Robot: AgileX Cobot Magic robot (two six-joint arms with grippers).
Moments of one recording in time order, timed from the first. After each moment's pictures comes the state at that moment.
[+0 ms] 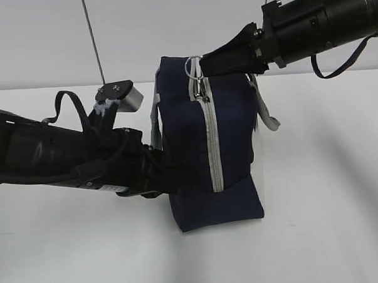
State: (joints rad) left arm -0.56 1.65 -0.79 -1.69 0.50 1.58; right arm 0.12 1.73 -1.29 1.26 1.11 -1.53
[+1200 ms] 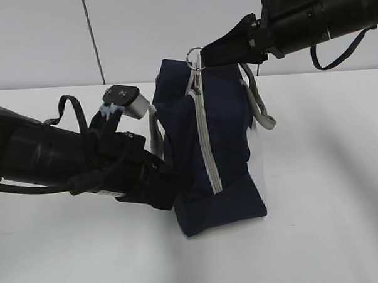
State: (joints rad) left arm -0.56 1.65 -0.80 -1.56 0.54 1.58; right arm 0.12 1.73 -1.32 1.26 1.03 -1.51
